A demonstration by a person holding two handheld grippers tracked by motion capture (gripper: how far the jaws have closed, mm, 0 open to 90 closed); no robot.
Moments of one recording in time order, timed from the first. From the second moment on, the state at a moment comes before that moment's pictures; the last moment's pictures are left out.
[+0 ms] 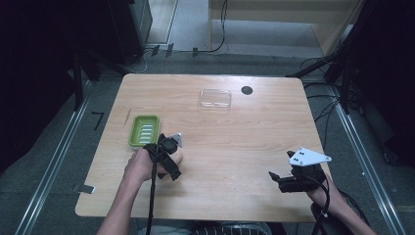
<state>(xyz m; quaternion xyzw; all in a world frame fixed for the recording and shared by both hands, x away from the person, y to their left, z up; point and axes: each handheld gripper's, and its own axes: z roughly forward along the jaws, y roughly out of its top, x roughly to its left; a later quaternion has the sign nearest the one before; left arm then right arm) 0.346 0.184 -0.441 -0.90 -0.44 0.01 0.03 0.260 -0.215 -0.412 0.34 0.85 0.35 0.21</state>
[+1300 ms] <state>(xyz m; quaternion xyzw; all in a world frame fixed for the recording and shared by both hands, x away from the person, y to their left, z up) 0.367 0.181 -0.453 -0.89 -0.46 -0.02 0.01 0.260 -0.216 -0.412 0.34 0.85 0.35 0.21</state>
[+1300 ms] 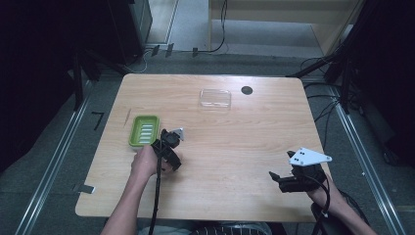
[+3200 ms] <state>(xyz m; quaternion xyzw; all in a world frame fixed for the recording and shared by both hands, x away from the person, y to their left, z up) 0.366 0.189 -0.421 -0.89 -0.46 -0.03 -0.02 0.261 -0.216 -0.412 0.34 0.85 0.35 0.21</state>
